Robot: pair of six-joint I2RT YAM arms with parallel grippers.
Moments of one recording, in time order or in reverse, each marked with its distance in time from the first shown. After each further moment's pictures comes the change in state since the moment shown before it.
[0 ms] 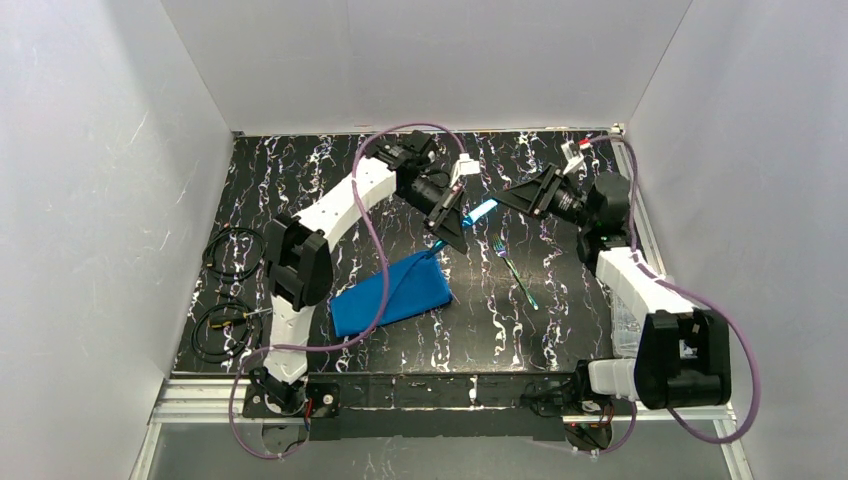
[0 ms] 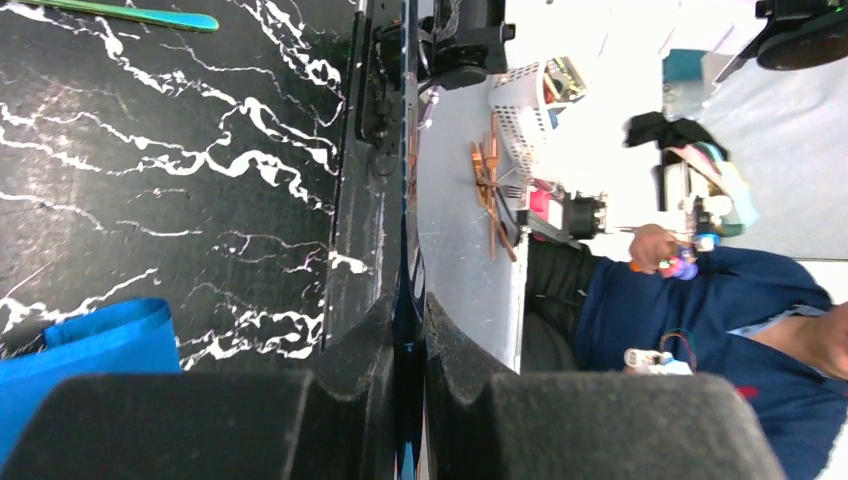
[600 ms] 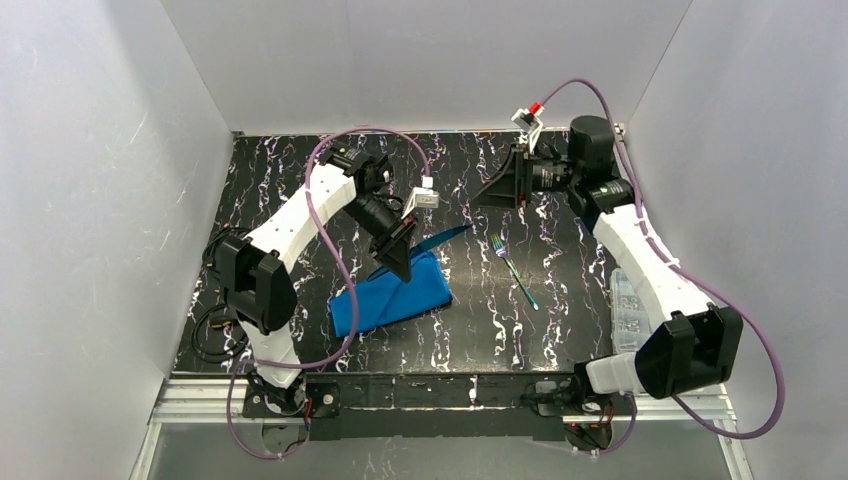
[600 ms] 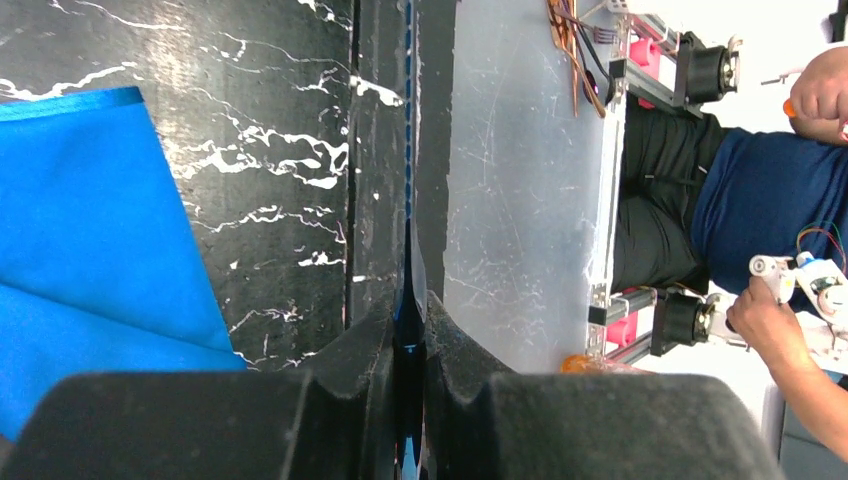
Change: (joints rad) left arm 0.108 -0.259 -0.175 -0.577 -0.207 0.724; right arm 0.163 0.031 0.534 -0.769 -0.340 -0.613
